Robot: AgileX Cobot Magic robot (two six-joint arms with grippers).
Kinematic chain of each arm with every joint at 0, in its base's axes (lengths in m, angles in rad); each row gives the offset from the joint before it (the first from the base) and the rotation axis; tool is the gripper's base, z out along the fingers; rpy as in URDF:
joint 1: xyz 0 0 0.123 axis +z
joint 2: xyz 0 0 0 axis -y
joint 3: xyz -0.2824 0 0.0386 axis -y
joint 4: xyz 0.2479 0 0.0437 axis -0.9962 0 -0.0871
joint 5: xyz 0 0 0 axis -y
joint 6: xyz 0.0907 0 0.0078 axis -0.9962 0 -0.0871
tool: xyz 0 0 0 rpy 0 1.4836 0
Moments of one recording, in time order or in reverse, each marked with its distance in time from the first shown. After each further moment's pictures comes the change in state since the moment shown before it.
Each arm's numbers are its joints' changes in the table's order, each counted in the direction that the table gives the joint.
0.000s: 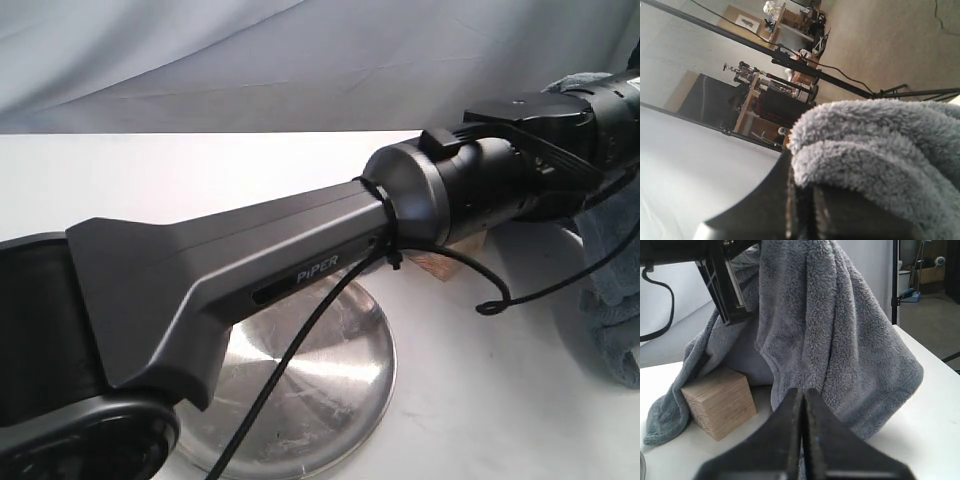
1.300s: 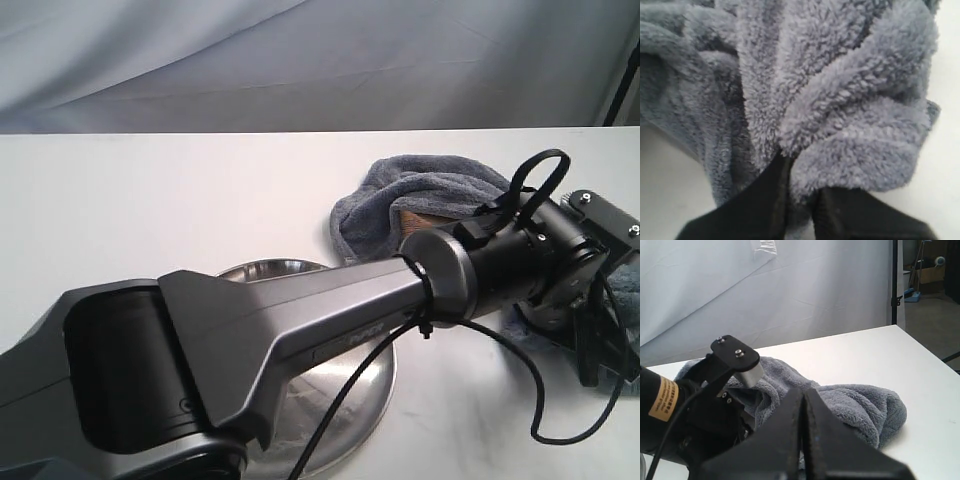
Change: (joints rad) left arm -0.030 -0.142 0.000 1.180 -0.764 -0.033; right arm 0.000 0.000 0.000 0.000 0.000 0.000
